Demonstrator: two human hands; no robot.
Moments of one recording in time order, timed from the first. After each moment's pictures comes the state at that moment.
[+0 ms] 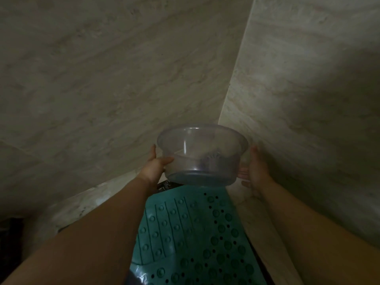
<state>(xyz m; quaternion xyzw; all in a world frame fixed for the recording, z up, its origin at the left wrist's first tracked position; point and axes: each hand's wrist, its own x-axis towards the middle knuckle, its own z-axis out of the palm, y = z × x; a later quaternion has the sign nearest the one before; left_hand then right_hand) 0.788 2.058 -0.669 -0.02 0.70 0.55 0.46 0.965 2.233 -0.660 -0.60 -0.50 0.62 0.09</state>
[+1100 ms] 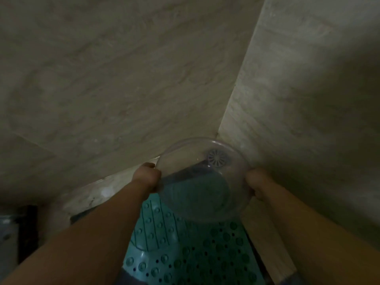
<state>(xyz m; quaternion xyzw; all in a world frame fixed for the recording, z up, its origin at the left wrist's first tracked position) 0.779 2.021 -0.664 -0.05 0.84 0.36 0.40 0.974 2.244 -0.683 -0.65 -0.61 0.45 -0.11</state>
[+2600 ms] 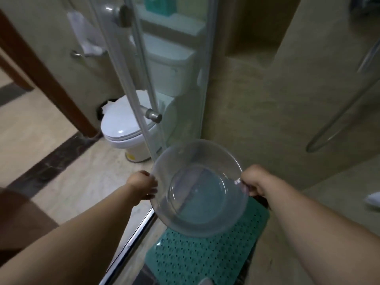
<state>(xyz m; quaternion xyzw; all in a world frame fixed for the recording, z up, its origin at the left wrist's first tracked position) 1.152 1.588 -0.050 -0.40 0.70 0.56 0.19 1.062 1.874 -0.029 -0.22 -0.85 0.32 -0.36</state>
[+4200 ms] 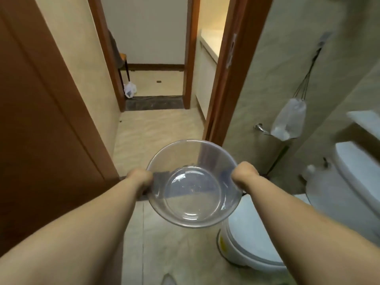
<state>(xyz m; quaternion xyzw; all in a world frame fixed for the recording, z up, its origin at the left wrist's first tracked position) 1.114 0.956 -0.004 -0.70 0.51 0.49 -0.08 0.876 1.074 0.020 0.24 -0.91 0.16 -0.29</state>
